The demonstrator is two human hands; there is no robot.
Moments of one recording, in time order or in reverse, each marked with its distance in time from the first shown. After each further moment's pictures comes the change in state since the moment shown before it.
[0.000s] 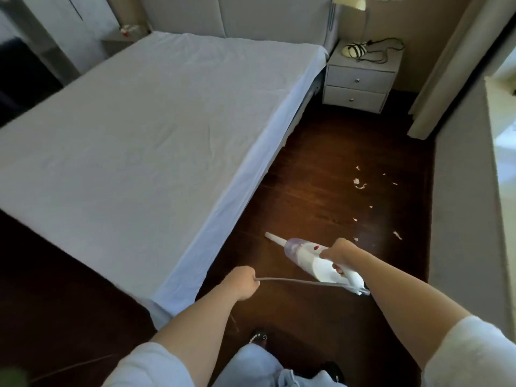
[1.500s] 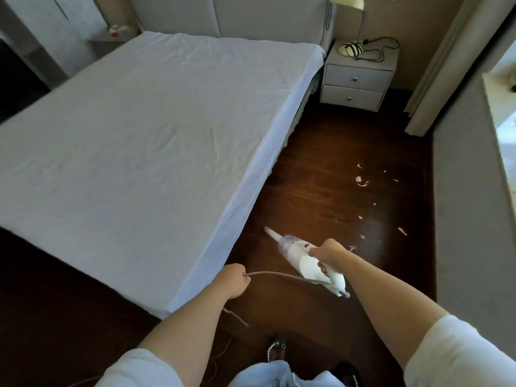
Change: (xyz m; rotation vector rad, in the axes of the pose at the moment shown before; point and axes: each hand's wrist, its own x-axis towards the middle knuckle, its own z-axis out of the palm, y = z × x) left_hand 0.018 -0.086 -0.039 0.009 0.037 0.012; right_hand 0.008 -0.064 0.069 0.221 0.016 -0.003
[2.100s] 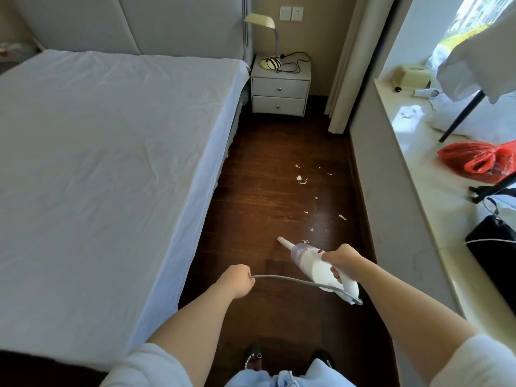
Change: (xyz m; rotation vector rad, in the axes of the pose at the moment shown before) left_hand 0.014 0.083 0.018 0.072 -0.055 0.260; right_hand -0.023 0.097 -0.065 0.205 0.264 0.169
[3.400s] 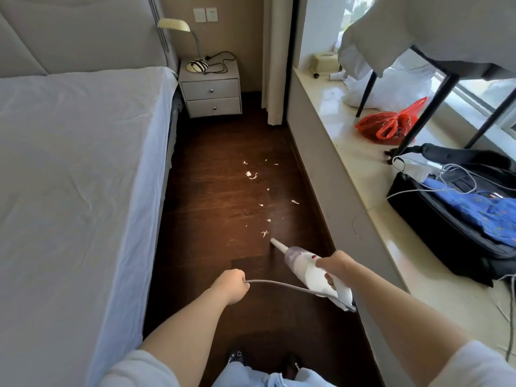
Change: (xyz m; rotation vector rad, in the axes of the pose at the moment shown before) left_hand -0.004 0.094 0.060 0.200 -0.098 0.152; right_hand -0.026 0.124 -0.061 0.220 0.027 0.156
